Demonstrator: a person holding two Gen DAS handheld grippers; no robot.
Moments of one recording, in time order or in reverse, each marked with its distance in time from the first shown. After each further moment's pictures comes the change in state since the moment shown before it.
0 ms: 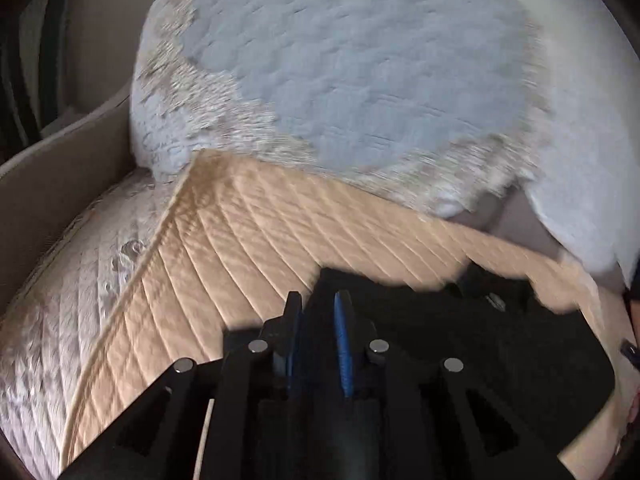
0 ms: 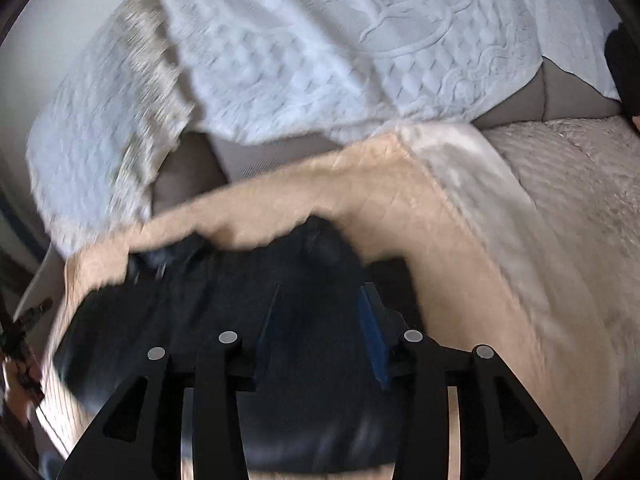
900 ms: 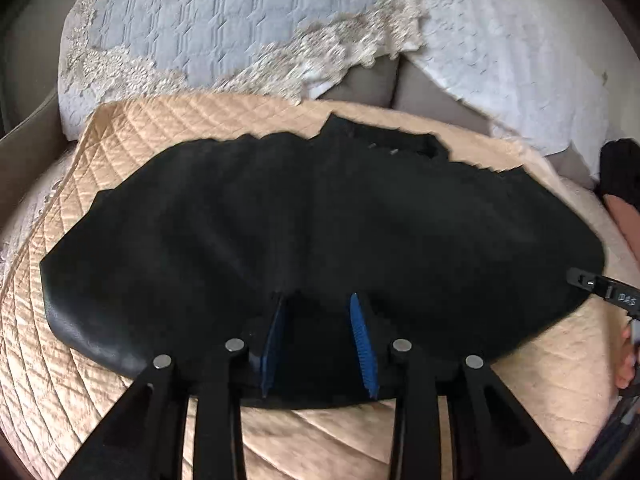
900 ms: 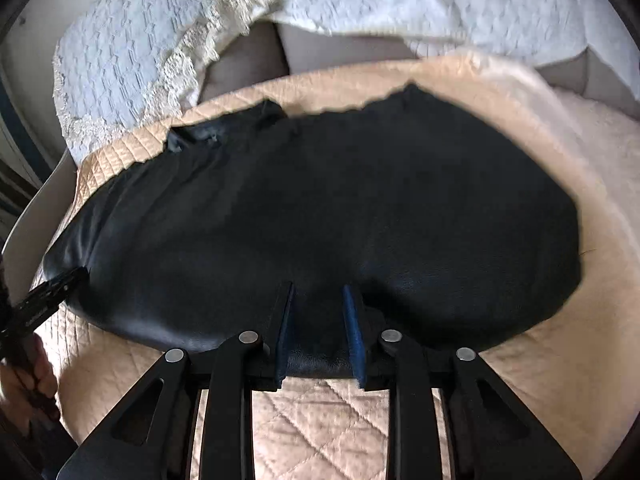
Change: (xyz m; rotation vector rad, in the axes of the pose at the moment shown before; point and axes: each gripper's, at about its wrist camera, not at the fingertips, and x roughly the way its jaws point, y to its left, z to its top) left arm -0.019 -0.111 -0.108 0.184 0.134 -0.108; right arm 0.024 0.080 -0.088 -0.128 0.115 0.017
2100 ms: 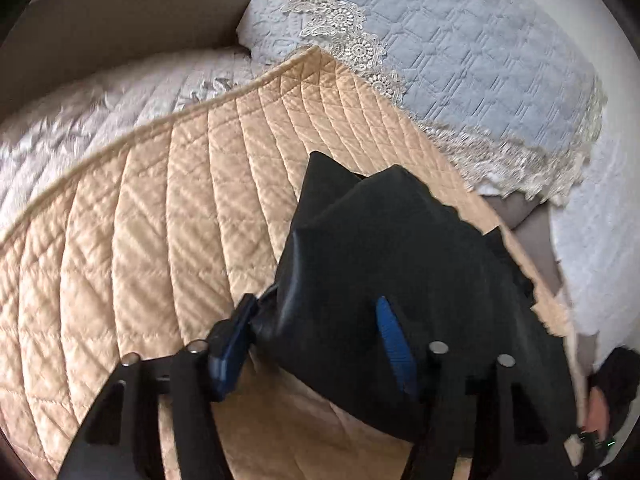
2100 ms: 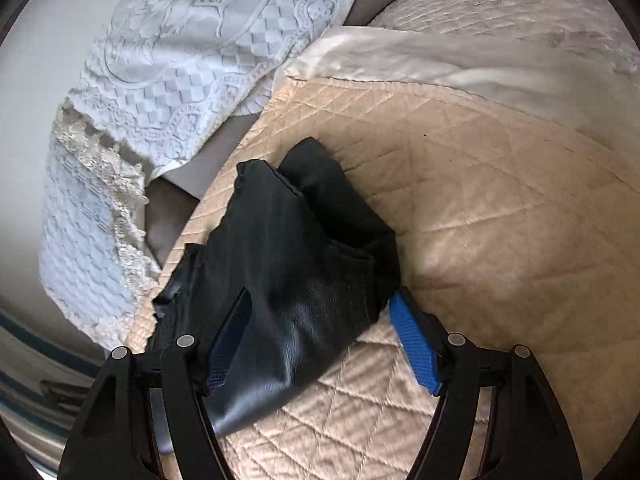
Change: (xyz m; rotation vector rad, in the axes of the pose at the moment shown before) left arm 0.000 0.169 -0.034 -0.600 -0.064 0.126; right arm -0.020 -0.136 -0.019 0.702 -0.155 0.127
